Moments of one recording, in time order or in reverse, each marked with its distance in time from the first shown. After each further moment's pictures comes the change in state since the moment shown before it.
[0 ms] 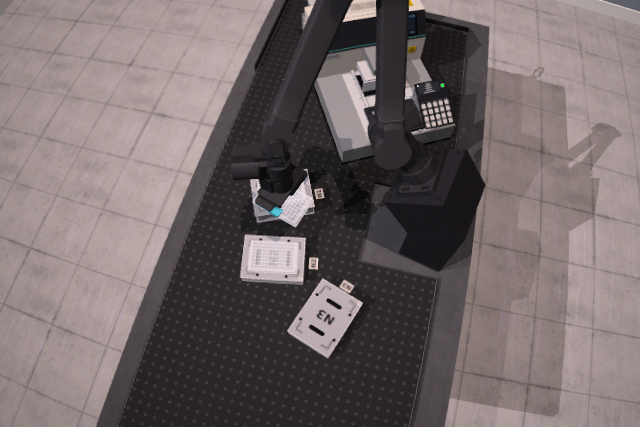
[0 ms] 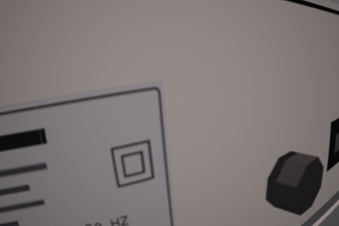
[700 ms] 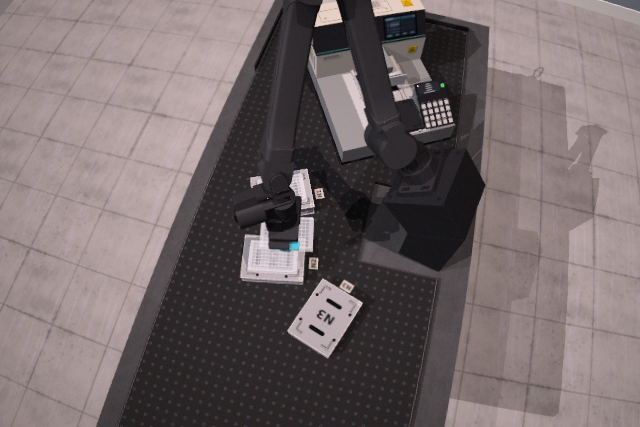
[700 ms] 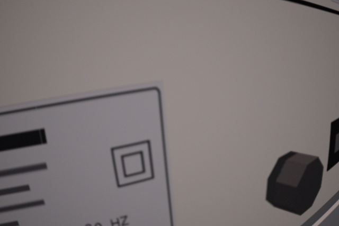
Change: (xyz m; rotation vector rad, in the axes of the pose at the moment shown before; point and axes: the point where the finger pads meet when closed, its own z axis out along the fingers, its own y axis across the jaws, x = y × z) arm 0.053 0.065 0.008 0.009 0.001 -0.512
